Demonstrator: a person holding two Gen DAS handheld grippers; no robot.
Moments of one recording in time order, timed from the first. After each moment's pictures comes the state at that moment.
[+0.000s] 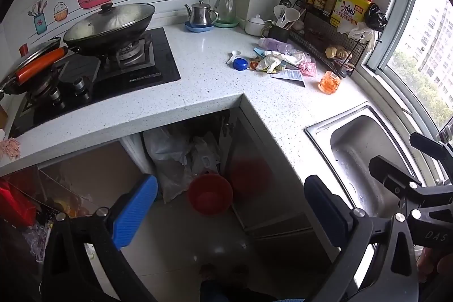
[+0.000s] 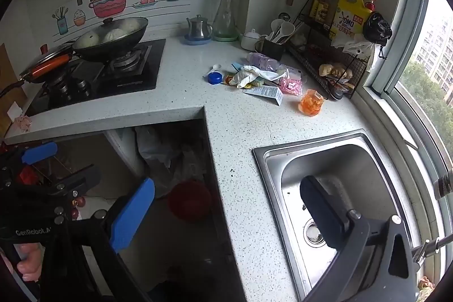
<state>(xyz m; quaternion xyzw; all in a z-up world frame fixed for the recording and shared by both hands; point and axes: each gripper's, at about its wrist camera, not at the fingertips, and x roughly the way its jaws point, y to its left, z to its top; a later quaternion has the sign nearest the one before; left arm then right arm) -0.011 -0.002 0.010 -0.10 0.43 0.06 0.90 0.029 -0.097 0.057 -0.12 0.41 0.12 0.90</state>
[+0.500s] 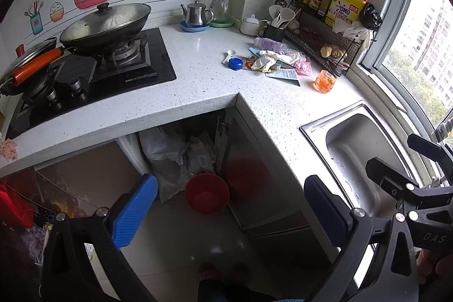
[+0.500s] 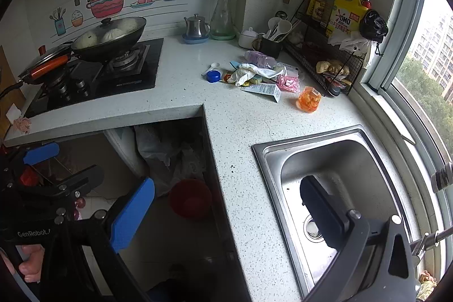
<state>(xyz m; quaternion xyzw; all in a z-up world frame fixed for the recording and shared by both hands) -0.014 0.000 0.012 -0.10 0.43 0.05 0.90 0.025 -0.096 0.060 -0.12 0.42 0.11 0.89</state>
